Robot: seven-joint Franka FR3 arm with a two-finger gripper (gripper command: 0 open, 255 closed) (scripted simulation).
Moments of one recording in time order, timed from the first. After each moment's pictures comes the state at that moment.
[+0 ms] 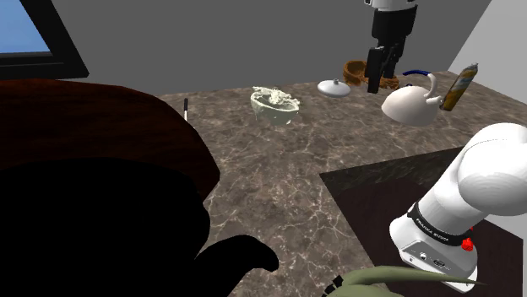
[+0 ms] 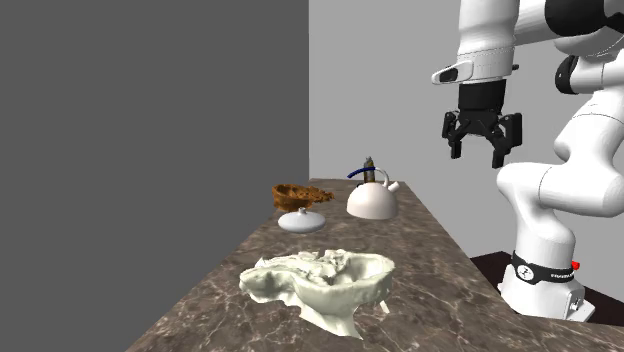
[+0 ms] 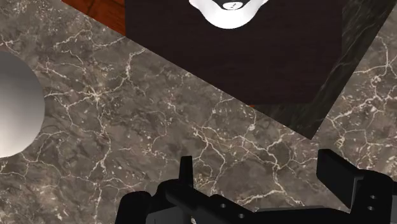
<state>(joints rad) -0.01 -0.75 0.06 -2.37 -0.06 1.45 0.01</state>
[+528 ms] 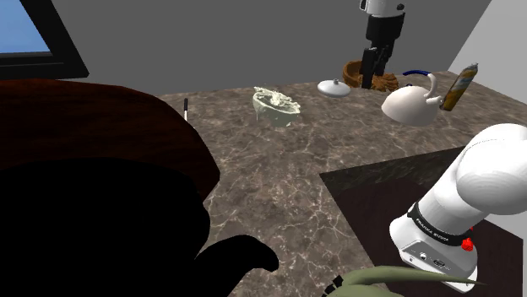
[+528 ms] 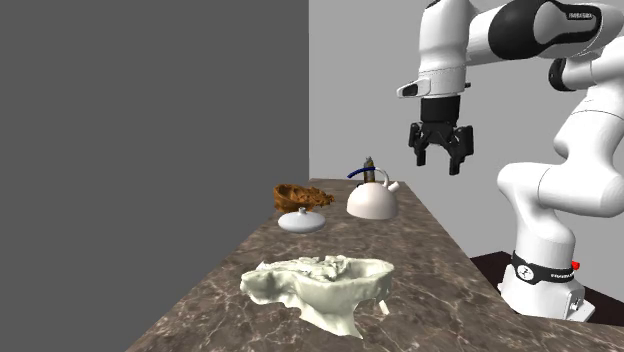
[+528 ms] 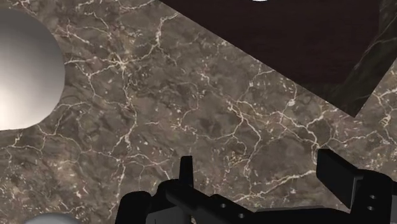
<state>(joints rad) -0.05 -0.66 -0.06 -2.38 -0.14 1.59 -0.13</state>
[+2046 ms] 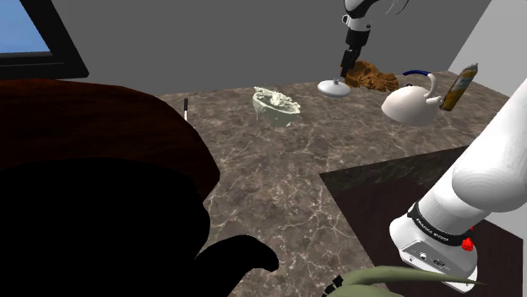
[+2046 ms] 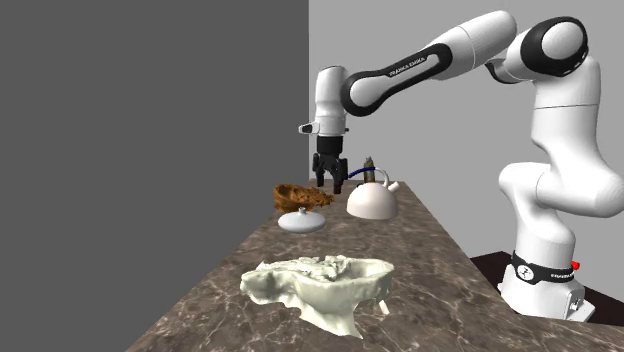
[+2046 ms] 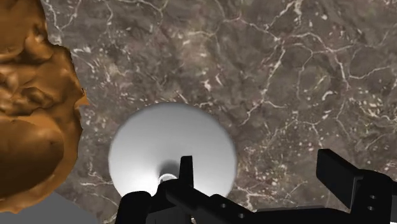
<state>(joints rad) -0.13 0.04 -0.43 -1.96 -0.02 2.02 -0.71</state>
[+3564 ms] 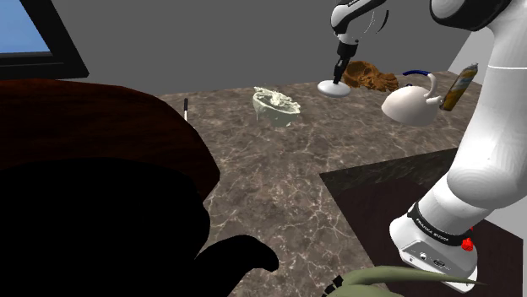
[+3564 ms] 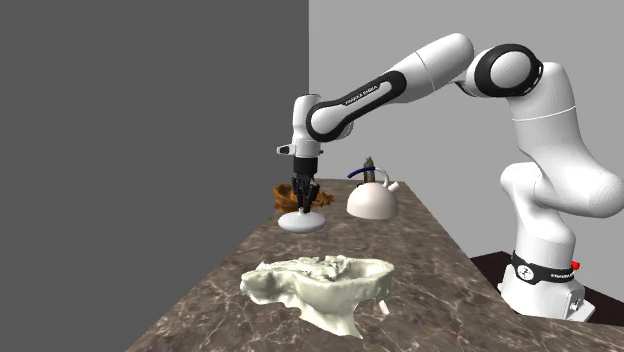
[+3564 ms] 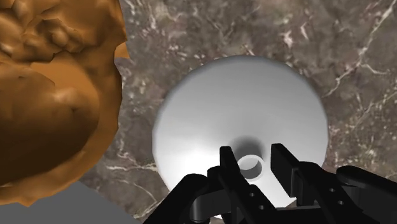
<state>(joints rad) -0.22 0.35 -0.42 -1.75 0.17 2.11 -0.91</state>
